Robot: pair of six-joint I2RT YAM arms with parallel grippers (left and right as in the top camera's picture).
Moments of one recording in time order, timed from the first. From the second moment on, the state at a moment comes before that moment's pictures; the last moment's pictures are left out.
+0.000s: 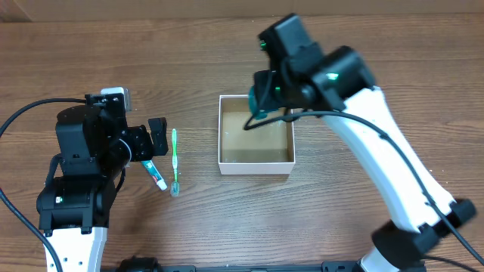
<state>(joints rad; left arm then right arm) 0.04 0.99 1.08 -0.81 0.16 -0.13 0.61 1.82 2.06 -1.31 0.04 0.43</state>
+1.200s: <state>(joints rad) 0.04 0.99 1.08 -0.81 0.16 -0.13 0.62 2.18 2.06 -1.18 0.03 0.53</state>
